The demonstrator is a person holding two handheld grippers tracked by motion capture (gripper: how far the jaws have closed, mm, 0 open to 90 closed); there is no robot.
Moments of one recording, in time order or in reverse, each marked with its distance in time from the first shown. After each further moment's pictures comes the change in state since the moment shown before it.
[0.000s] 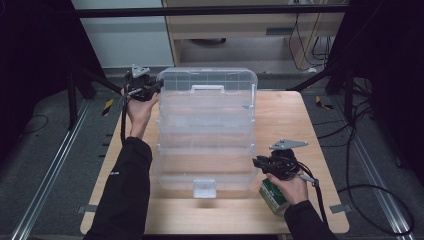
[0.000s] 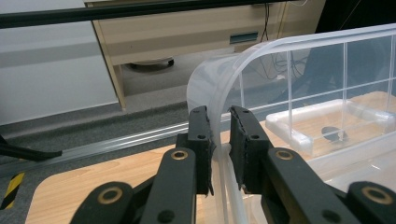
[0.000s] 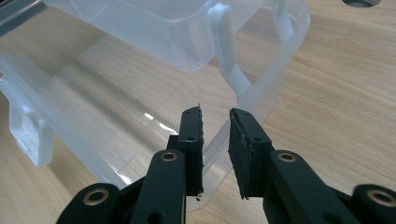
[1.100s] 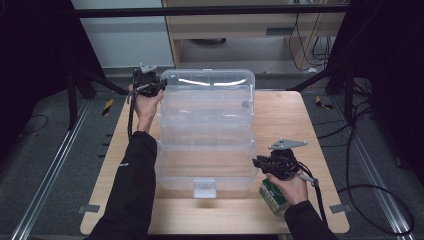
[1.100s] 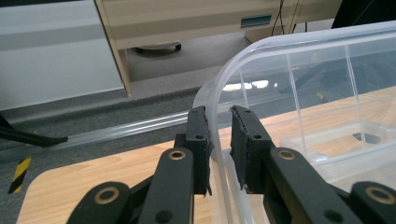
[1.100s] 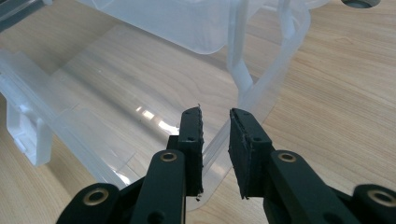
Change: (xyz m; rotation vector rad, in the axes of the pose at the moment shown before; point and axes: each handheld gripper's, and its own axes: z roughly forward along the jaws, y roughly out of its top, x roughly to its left) left arm 0.007 -0.004 0.043 0.068 0.032 -0.009; right arm 0.000 0.001 0.000 0.004 -0.007 -0.013
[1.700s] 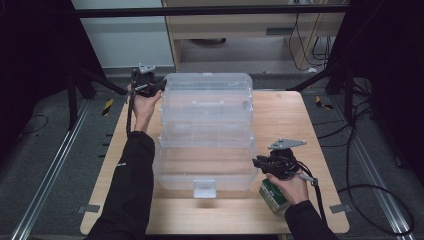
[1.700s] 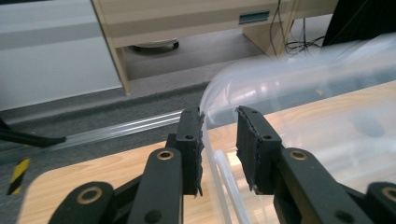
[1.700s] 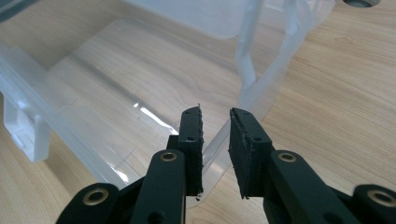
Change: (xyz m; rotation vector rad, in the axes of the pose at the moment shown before) left arm 0.012 -0.002 -0.003 0.009 -0.031 0.003; right arm 0.002 0.002 0.000 0.021 -0.007 -0.008
